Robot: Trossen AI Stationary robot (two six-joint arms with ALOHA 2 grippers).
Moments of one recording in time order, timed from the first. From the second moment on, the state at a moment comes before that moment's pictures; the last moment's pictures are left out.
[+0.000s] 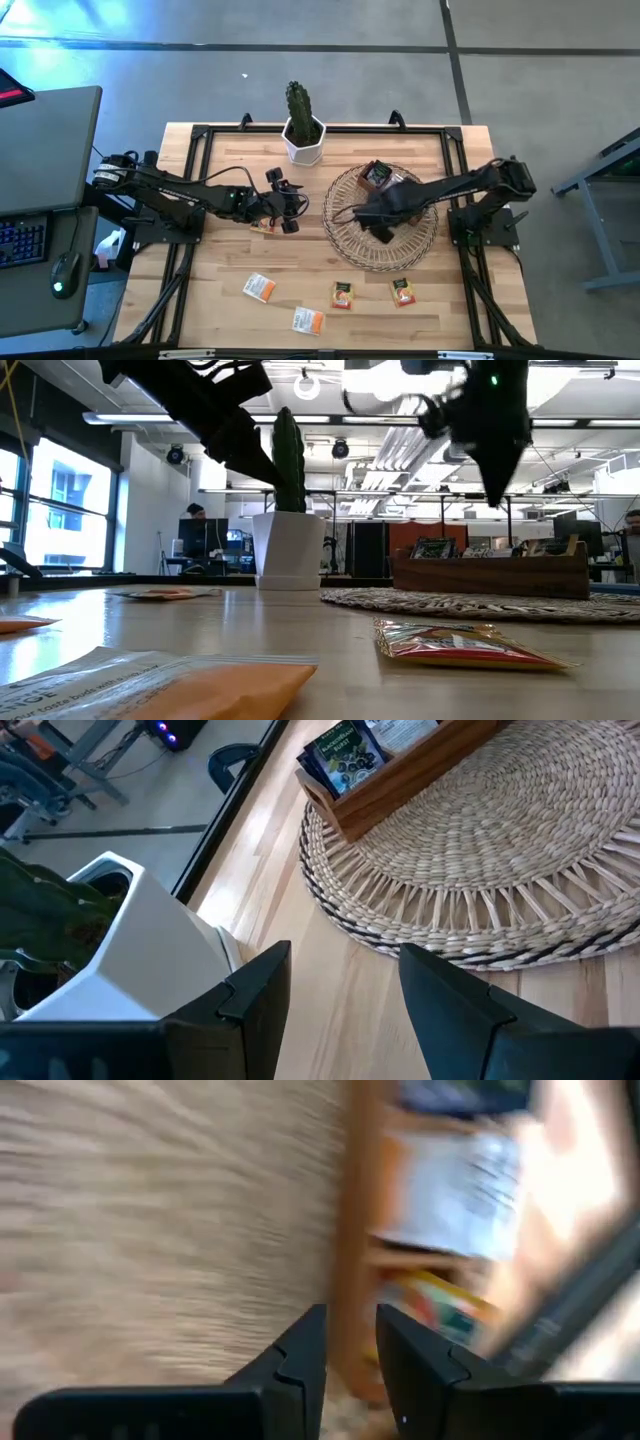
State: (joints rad) left arm -0.12 1.38 0.82 -0.06 -0.61 0.07; right arm 0.14 1.65 1.28 -1.37 0.33 0.79
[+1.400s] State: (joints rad) left arm -0.12 1.38 0.82 0.01 -0.62 0.02; right arm 0.60 1.64 0.79 -0.59 -0.04 0.65
